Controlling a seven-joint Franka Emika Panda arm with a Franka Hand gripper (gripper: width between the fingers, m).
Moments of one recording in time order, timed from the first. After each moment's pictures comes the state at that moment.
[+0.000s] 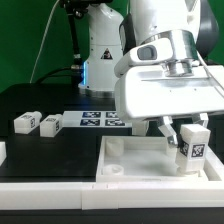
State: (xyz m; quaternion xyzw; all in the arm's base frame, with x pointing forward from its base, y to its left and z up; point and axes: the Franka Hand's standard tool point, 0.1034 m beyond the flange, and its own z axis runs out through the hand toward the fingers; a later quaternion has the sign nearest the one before) arm 0.608 0.104 0.066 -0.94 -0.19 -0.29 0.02
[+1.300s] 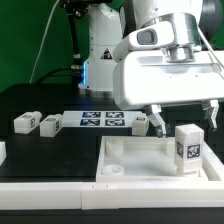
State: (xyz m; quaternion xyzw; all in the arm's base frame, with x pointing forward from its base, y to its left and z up) arm 0.613 0.102 0.085 -0.95 -0.19 -0.25 0.02
